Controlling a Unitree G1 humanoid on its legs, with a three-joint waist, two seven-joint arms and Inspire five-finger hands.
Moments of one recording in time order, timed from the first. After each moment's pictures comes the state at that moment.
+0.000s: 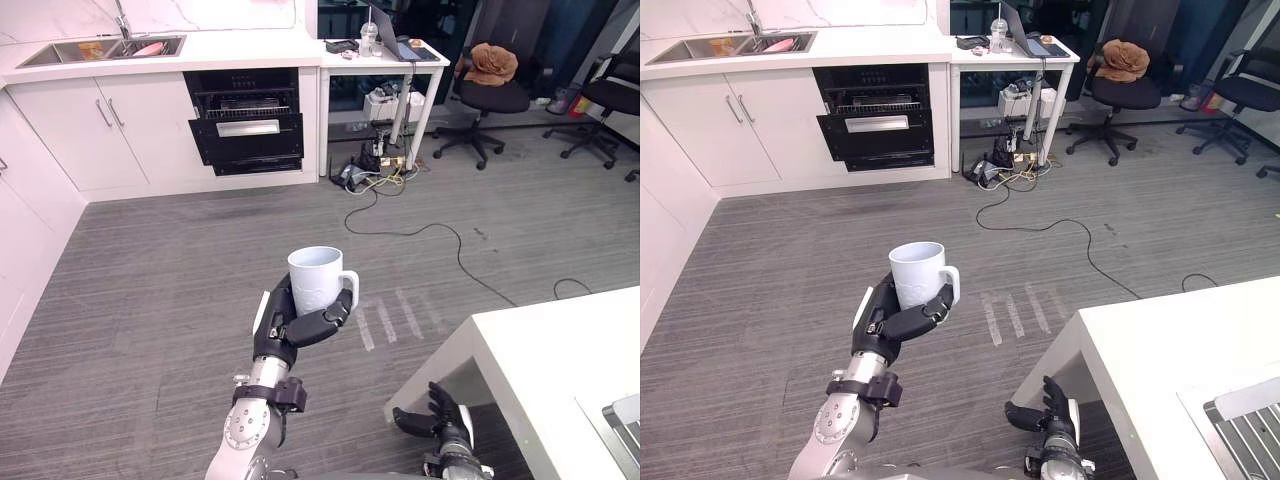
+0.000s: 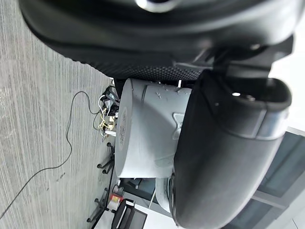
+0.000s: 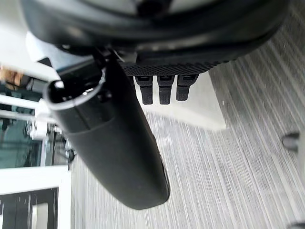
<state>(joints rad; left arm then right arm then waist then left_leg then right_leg) 0.29 0.07 -0.36 -0.21 -0.28 -0.11 0.12 0.28 -0.02 0.01 0.56 0.00 -0.02 -0.21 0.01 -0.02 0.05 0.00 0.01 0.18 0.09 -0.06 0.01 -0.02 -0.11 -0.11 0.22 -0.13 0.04</state>
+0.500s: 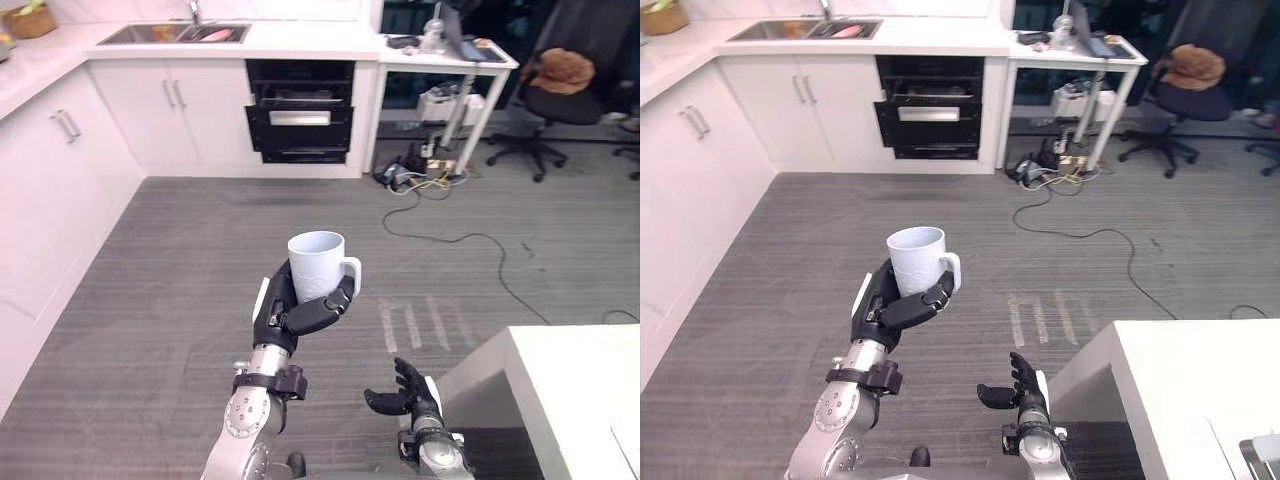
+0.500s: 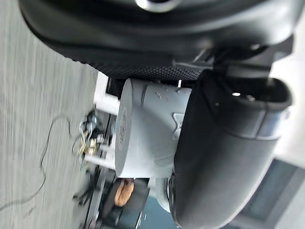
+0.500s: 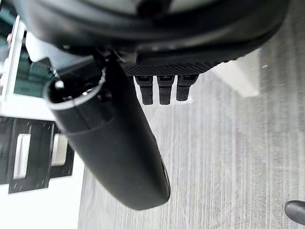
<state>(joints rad) 0.25 0.06 -0.32 -0.23 -0.27 -0.11 0.12 0.21 -0.01 0.09 0.52 -0.04 -0.02 -0.19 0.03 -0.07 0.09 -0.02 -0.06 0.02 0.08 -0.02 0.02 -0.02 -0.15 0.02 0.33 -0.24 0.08</state>
